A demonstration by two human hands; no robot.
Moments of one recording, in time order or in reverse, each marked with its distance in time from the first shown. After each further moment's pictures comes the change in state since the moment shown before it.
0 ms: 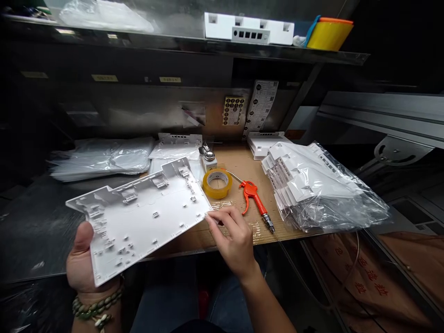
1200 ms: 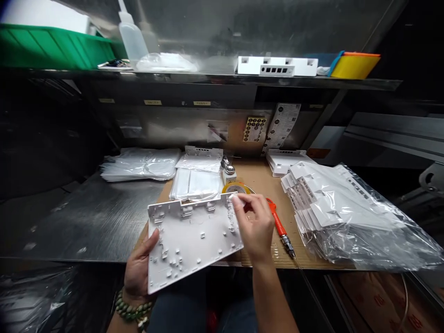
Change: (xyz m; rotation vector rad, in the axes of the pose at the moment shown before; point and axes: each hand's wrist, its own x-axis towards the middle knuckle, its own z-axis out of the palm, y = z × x) left_hand -0.005 -0.038 0.019 0.276 0.352 -0.088; right_hand 0.052 0.000 0.012 0.049 0.159 0.073
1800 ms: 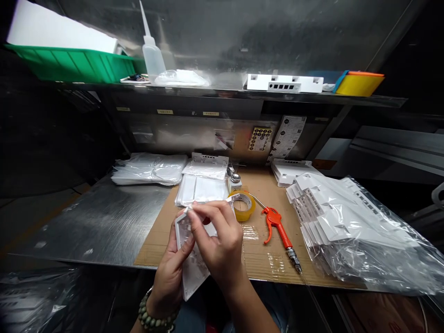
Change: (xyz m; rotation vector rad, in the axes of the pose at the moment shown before) left_hand 0.007 -0.041 0.031 0.264 0.031 0.124; right_hand -0.005 -0.085 0.042 0.228 -0.088 -0.241
